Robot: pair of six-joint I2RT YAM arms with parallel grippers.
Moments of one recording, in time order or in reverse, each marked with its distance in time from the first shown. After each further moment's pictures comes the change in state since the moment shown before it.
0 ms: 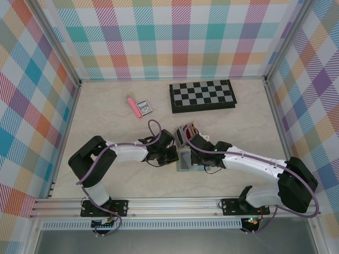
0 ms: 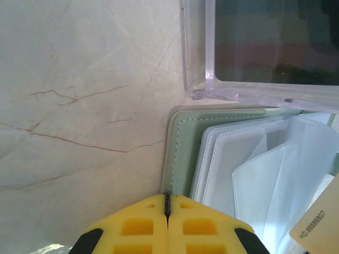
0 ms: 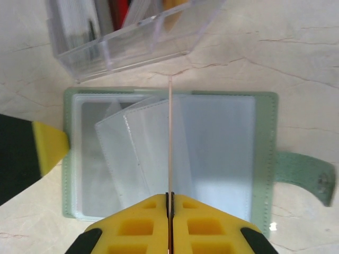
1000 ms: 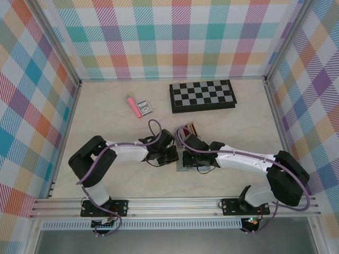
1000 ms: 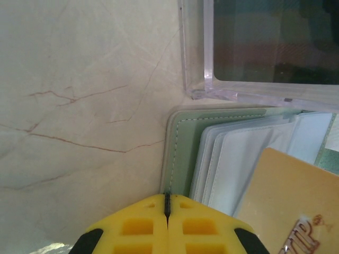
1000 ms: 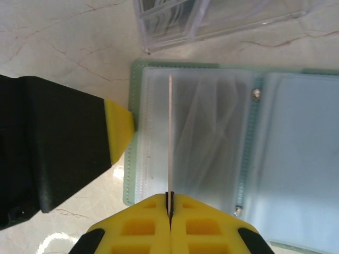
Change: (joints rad) left arm 0.000 0.001 0.007 -0.009 0.001 0.008; right arm 0.029 0.103 0.005 0.165 -0.189 0.018
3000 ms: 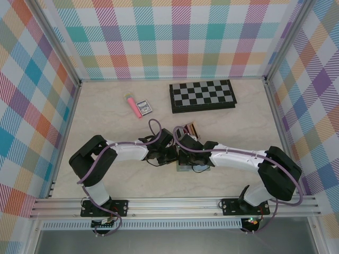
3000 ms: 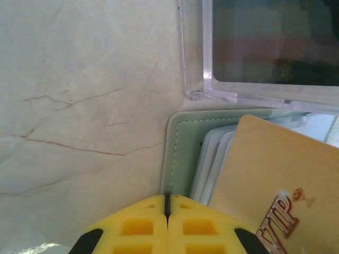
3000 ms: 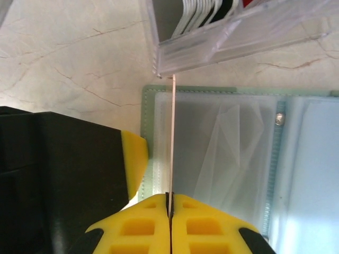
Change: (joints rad) left arm 0.004 0.011 0.008 -0.006 0.025 0.019; right arm 0.040 0.079 0.041 0.035 0.071 0.056
